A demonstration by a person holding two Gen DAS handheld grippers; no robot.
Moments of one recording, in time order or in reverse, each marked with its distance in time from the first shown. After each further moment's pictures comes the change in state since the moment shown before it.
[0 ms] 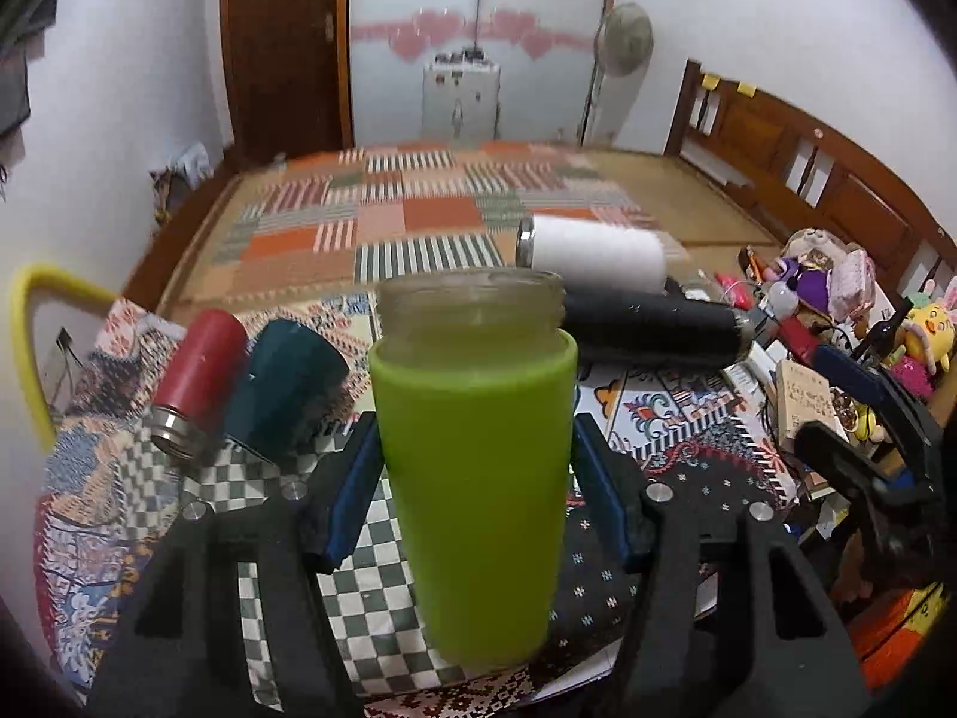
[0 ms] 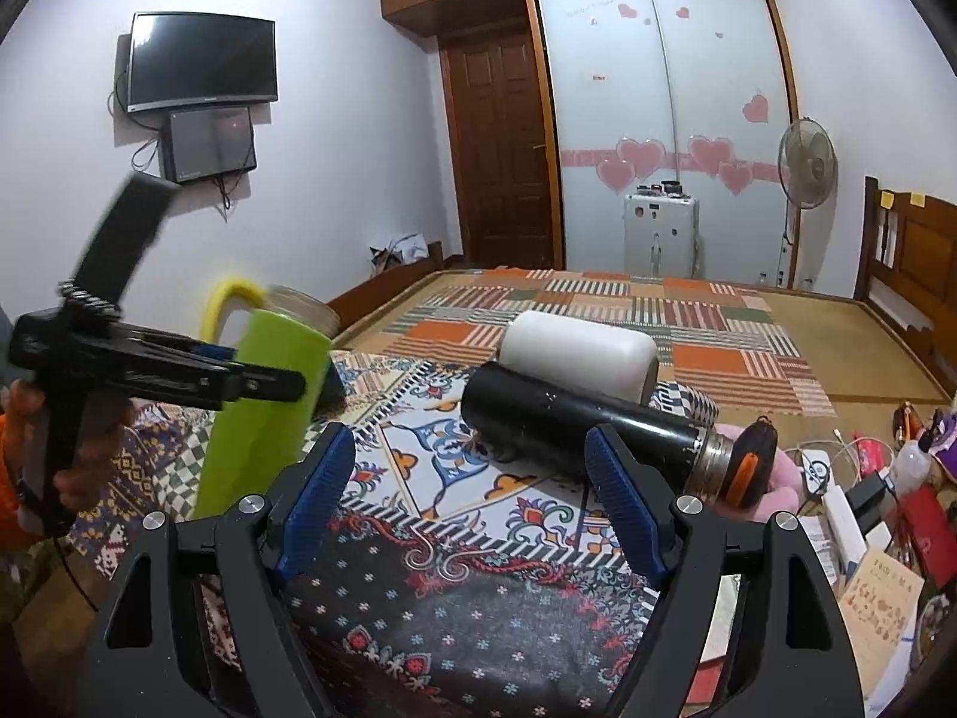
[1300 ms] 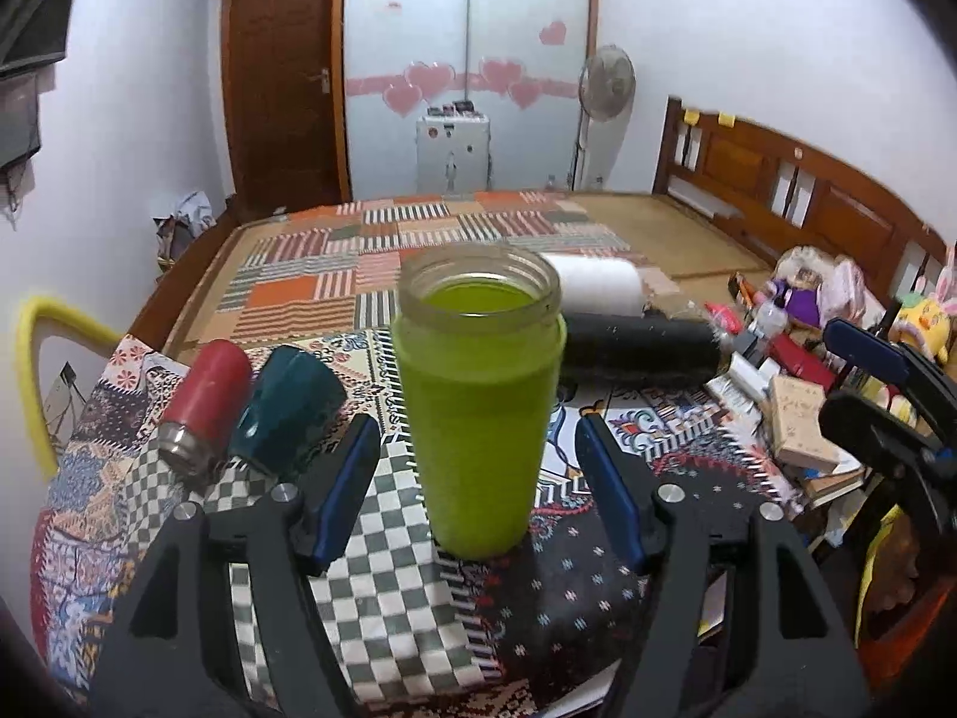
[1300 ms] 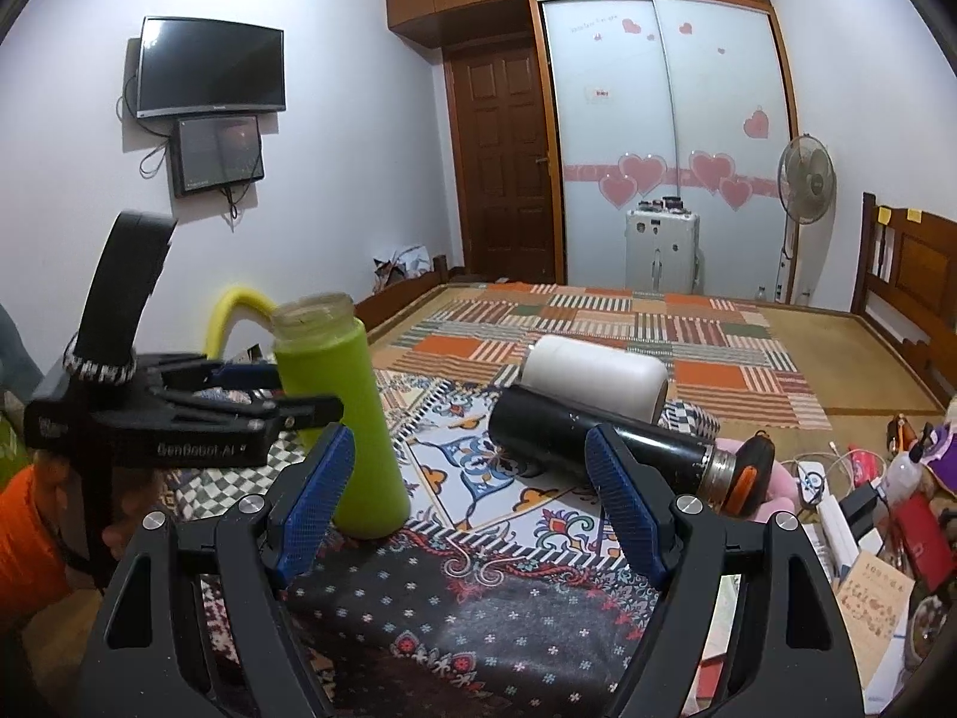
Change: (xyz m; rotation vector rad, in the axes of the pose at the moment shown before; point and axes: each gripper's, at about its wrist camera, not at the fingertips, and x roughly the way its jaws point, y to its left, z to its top) left arm -0.026 -0.009 -0.026 0.016 -0.150 0.003; right arm -0.026 0.030 0.014 -0.009 -0.041 -0.018
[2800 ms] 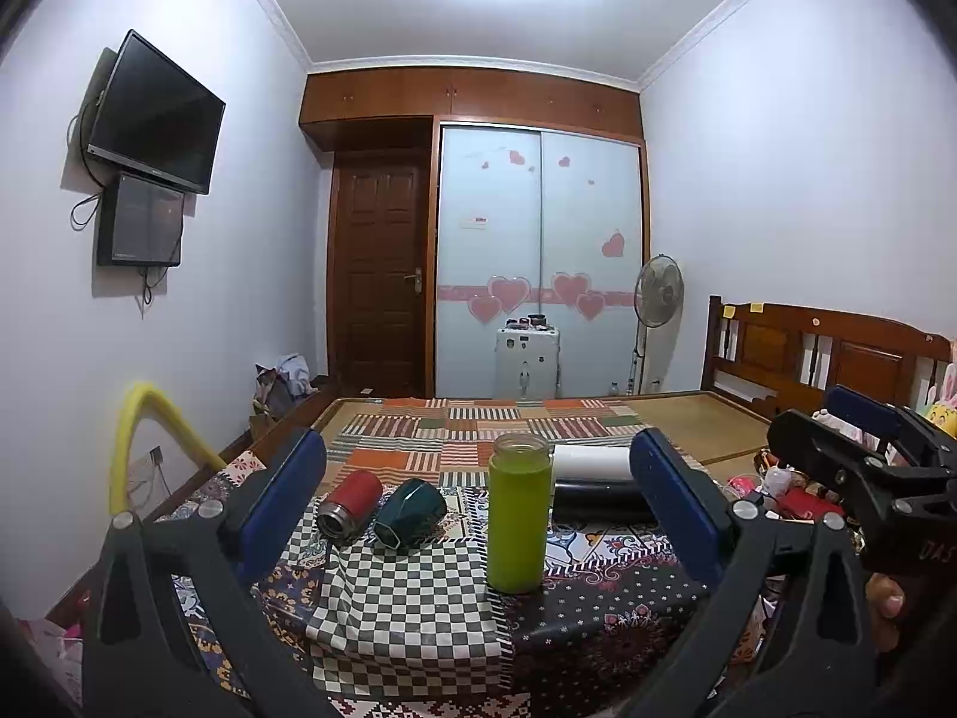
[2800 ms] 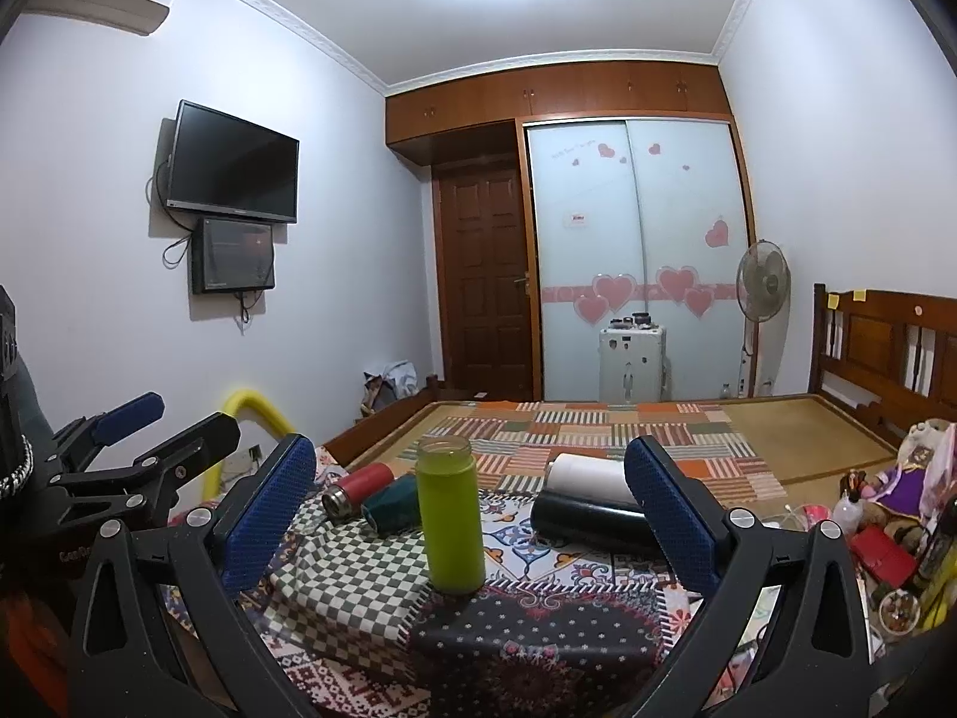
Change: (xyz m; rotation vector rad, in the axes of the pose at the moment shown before) left arm -0.214 -0.025 -0.064 -0.053 -0.530 0.194; right arm -0.114 0.087 0.006 -0.016 -0.280 -0.094
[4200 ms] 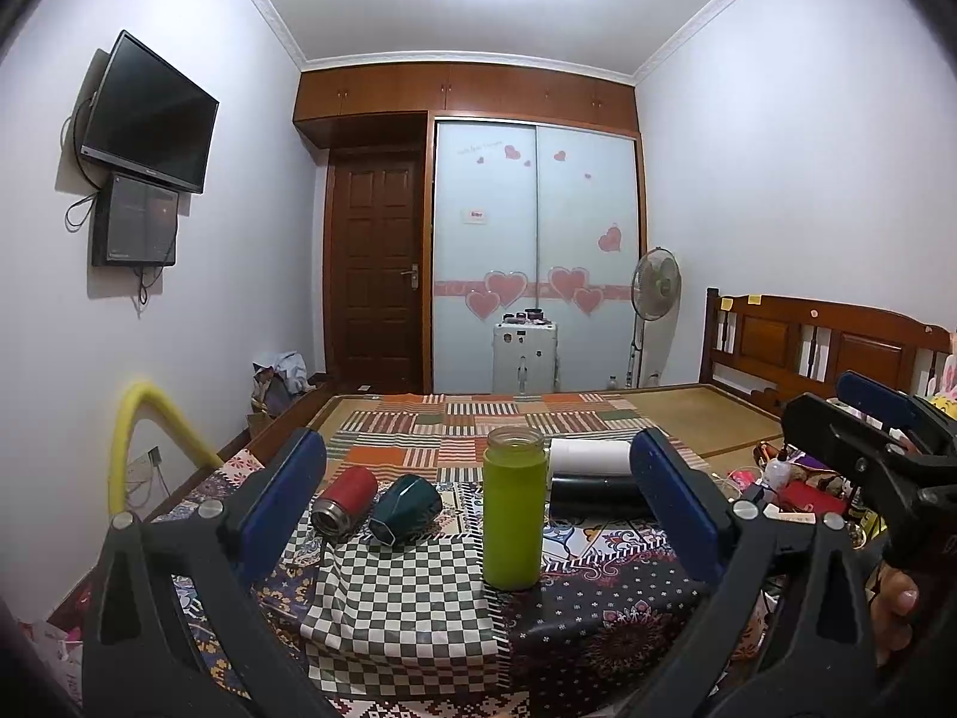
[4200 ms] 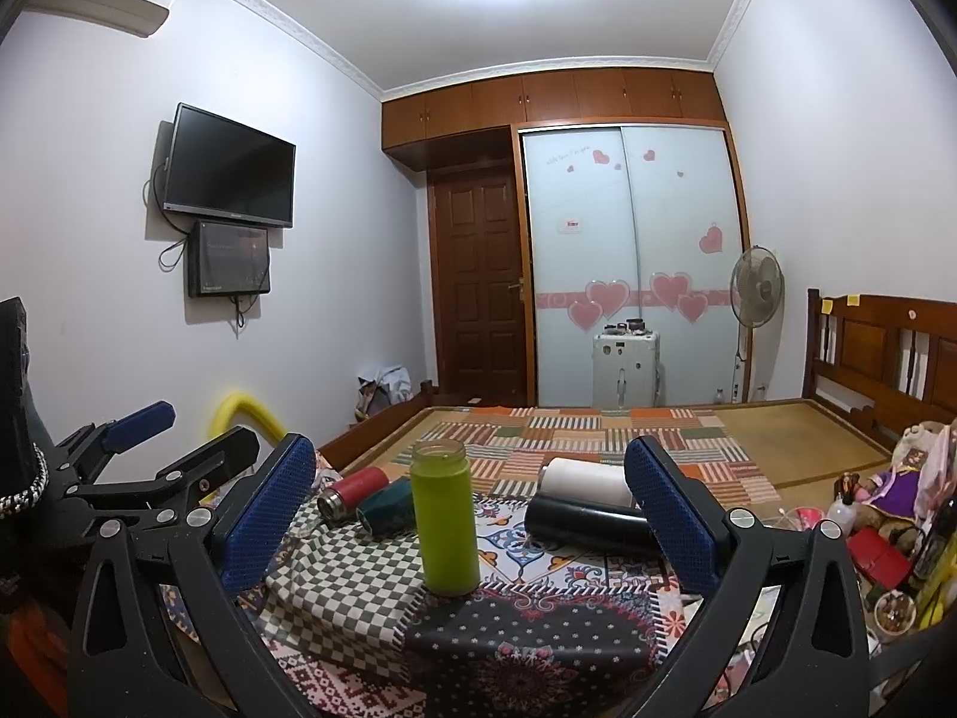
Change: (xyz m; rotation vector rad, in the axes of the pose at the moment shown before) left arm 0.007 -0.003 -0.003 0.007 0.011 -0.008; right arm -0.008 0.001 0.006 0.002 -0.010 -0.010
